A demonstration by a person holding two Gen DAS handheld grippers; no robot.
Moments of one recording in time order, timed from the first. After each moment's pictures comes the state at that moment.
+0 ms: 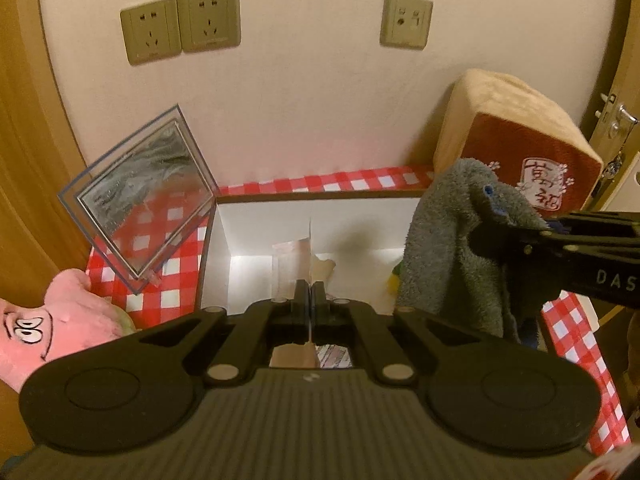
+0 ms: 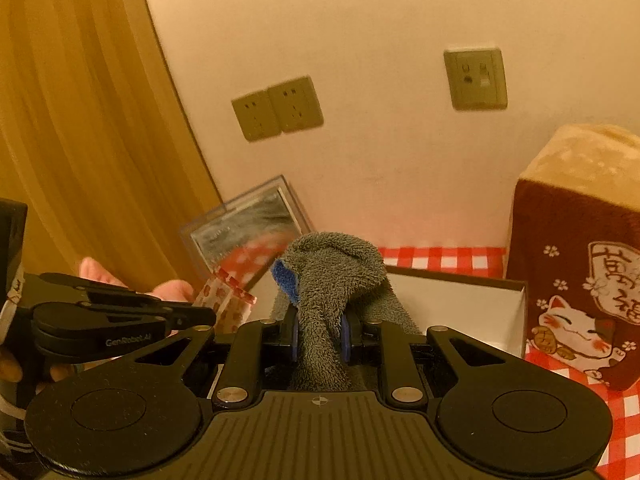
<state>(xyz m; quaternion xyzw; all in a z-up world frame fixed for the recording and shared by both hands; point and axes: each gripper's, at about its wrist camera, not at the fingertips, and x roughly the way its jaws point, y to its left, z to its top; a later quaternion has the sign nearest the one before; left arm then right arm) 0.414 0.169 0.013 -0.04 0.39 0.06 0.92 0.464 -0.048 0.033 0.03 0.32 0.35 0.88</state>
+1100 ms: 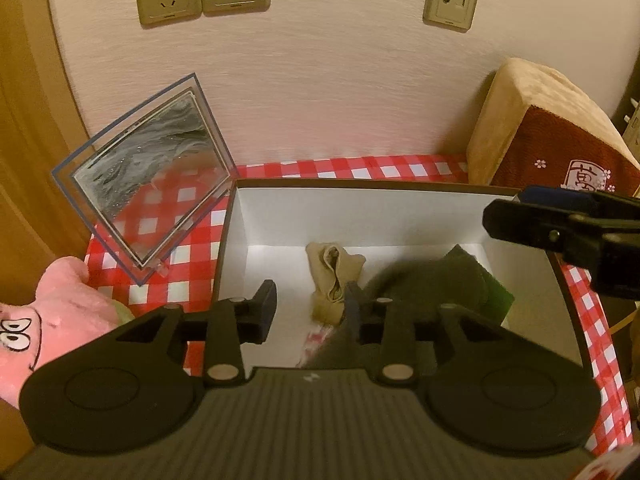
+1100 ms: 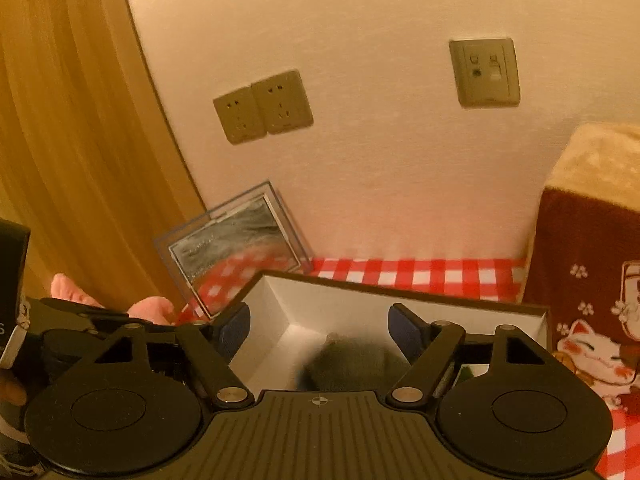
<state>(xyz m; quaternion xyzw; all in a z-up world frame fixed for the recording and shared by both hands) 0.445 0.197 -0.011 -0.06 0.42 0.09 0.90 0.502 -0.025 0.017 0.04 0.31 0.34 0.89</state>
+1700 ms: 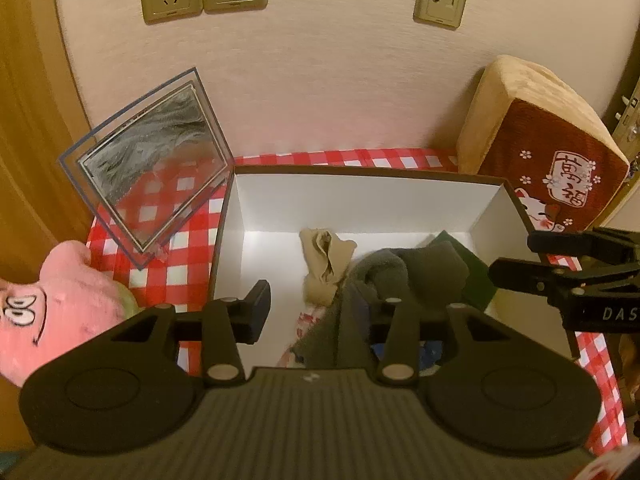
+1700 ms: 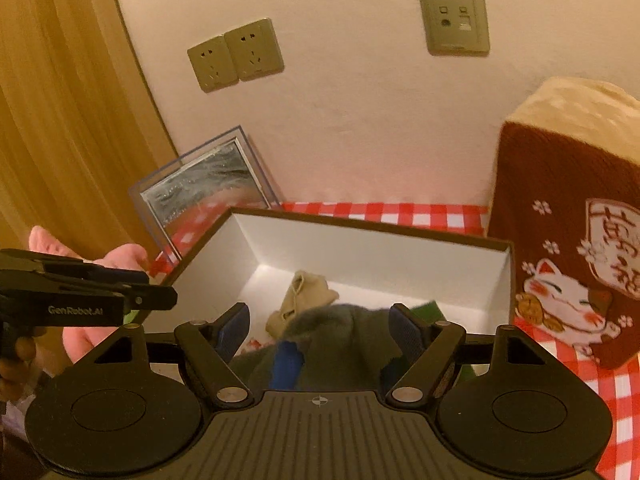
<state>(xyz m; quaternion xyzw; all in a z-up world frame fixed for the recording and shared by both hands) 0.422 0.190 -0.004 -0.07 0.42 0.08 0.90 0.485 -0.044 -0.002 0.01 0.38 0.30 0.88</state>
